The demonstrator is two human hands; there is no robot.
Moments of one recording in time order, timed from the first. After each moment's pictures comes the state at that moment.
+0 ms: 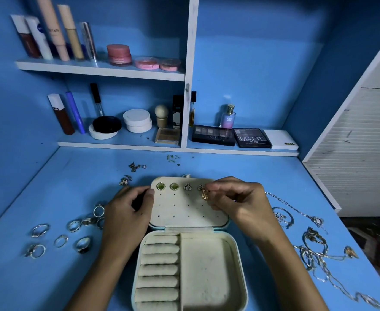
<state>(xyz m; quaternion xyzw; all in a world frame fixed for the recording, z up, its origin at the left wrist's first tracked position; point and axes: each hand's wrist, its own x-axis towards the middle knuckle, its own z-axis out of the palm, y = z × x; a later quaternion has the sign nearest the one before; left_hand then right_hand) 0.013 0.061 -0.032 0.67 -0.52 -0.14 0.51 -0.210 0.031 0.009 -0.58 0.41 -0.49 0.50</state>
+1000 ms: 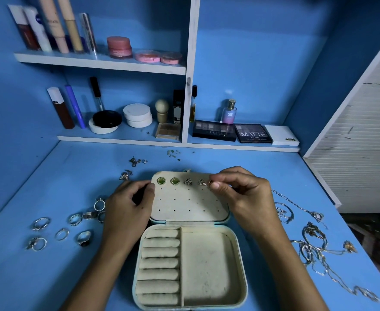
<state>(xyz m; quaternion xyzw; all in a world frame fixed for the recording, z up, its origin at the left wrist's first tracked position) 0.014 0.060 -0.033 0.67 -0.52 -0.14 0.50 -0.207 0.031 0.010 -0.62 0.40 -0.53 0.42</state>
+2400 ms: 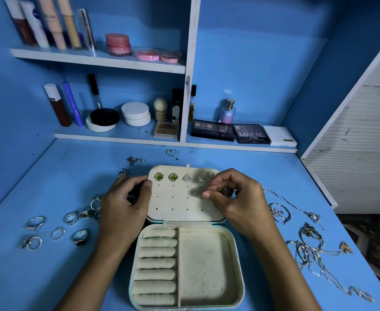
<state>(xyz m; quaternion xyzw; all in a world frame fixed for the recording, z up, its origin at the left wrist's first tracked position) 0.011 0.064 -0.026 0.63 -0.52 -0.15 0.55 -0.208 0.032 0.006 -0.66 0.49 -0.44 0.36</state>
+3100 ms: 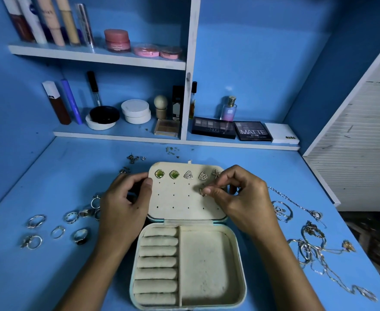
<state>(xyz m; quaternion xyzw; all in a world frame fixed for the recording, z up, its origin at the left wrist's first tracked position) 0.011 0.065 -0.024 0.63 -0.53 -0.14 0.56 -0.204 0.035 0.009 -0.66 0.50 -0.46 0.32</state>
